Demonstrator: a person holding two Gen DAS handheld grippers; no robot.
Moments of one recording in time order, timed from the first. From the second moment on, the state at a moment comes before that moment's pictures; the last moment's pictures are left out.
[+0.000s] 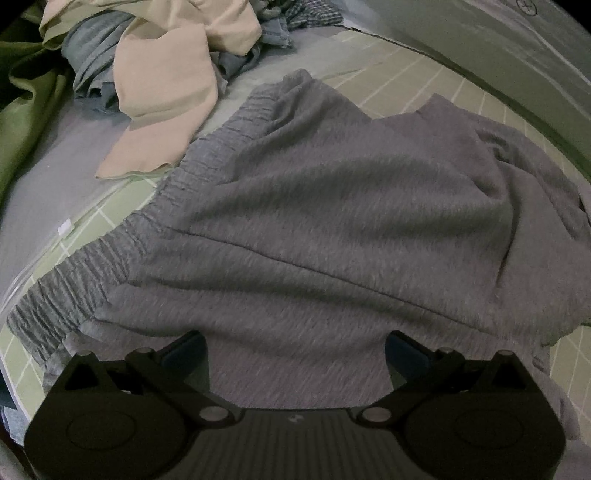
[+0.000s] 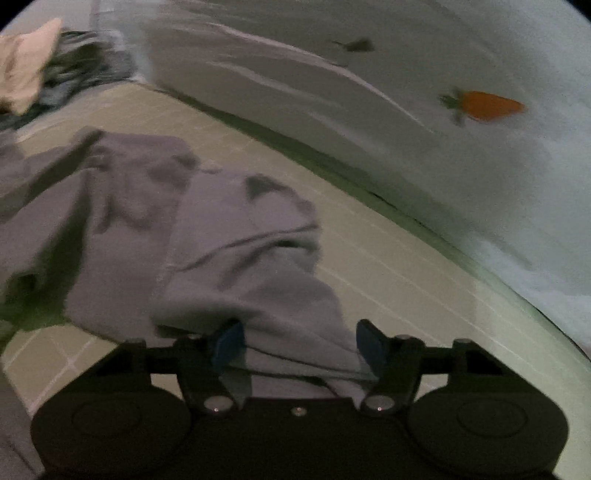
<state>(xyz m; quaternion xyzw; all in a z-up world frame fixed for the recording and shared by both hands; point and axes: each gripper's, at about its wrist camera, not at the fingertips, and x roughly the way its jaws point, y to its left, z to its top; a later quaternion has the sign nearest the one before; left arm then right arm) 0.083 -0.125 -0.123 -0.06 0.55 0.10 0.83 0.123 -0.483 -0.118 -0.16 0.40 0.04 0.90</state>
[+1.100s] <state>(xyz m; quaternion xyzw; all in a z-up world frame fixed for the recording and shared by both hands) 0.093 -0.122 -0.123 -0.06 0.57 0.10 0.82 -0.027 -0.732 -0.086 0.19 0.33 -0.32 0.87</state>
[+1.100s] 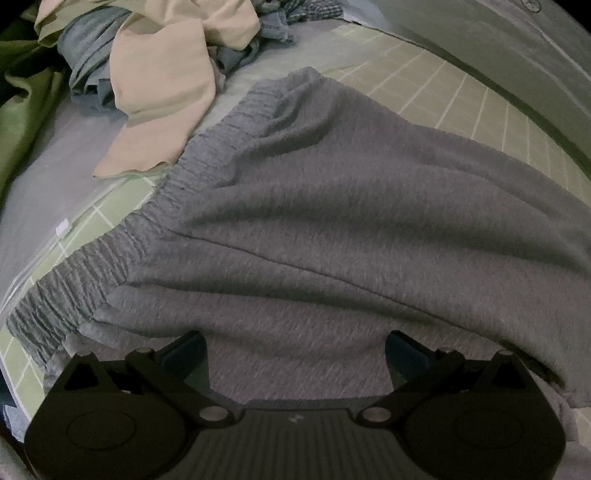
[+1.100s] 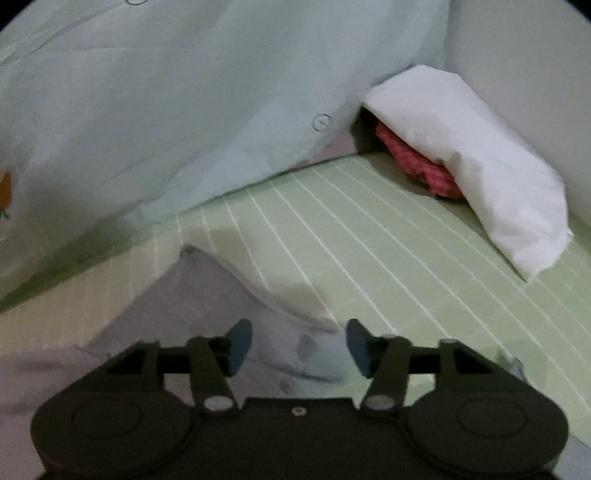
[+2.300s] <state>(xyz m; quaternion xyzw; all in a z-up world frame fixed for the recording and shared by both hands) 0.105 -0.119 -0.126 -0.09 0.61 0.13 0.78 0.059 -0.872 -0.102 0.12 0.32 -0.39 0.85</state>
